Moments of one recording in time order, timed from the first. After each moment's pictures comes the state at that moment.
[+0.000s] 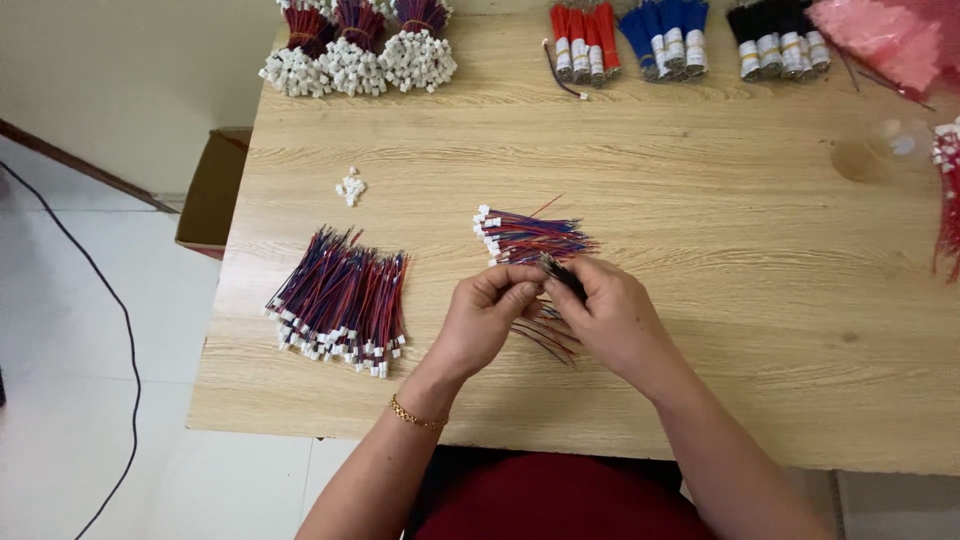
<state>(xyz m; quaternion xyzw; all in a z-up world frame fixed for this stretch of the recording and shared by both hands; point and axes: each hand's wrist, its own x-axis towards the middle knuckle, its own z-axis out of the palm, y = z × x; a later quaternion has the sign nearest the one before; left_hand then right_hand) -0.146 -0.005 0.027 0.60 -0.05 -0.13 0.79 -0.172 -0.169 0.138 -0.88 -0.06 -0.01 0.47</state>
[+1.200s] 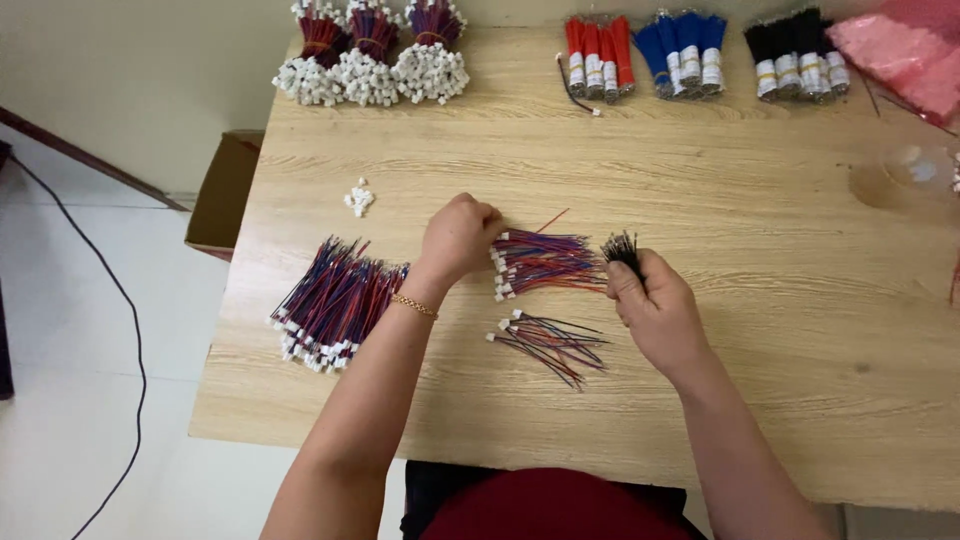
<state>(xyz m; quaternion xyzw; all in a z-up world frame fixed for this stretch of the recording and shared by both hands) -0.011 0.028 0.031 0.96 -0.14 -0.05 0.24 -0.149 -0.214 0.074 -0.77 0.05 -0.02 0.64</state>
